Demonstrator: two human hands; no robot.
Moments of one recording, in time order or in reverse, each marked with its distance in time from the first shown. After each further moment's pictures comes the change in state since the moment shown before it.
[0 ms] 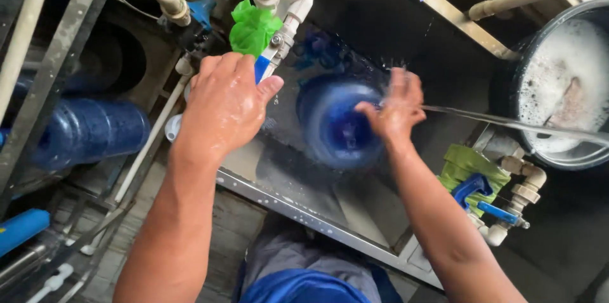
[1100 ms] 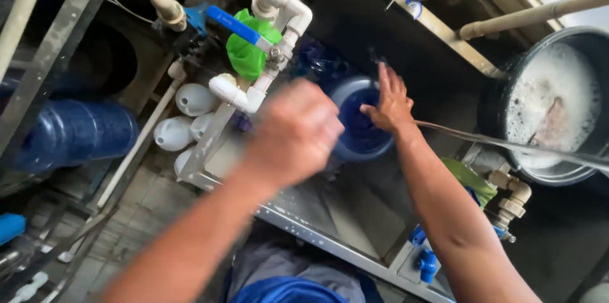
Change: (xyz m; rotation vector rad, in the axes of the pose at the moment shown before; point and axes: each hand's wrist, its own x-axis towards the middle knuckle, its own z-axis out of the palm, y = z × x) left_hand 0.002 0.050 0.043 -0.274 0.137 0.261; right_hand 0.073 0.023 0.001 0.011 -0.239 -0.215
